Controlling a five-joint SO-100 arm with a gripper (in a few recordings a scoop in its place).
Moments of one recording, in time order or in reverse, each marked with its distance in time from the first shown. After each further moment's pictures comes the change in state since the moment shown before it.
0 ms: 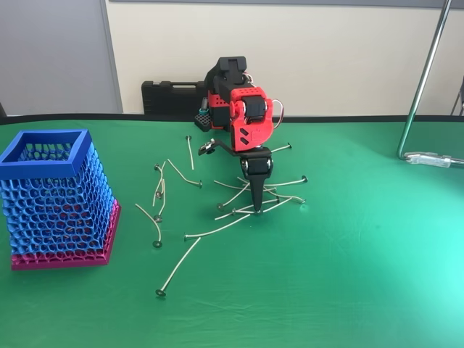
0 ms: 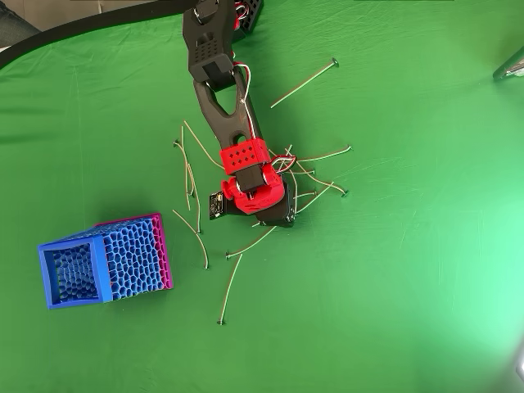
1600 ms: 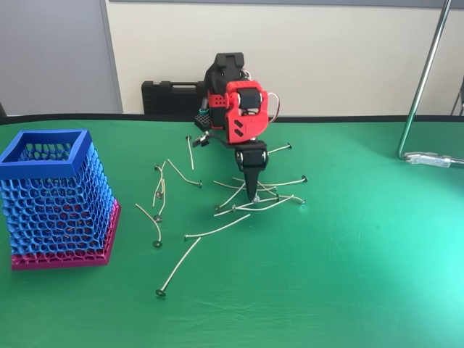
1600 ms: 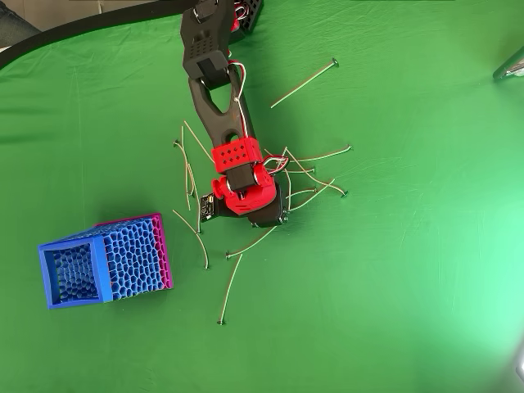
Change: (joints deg) arm 2.4 7.6 2.7 1.1 -3.1
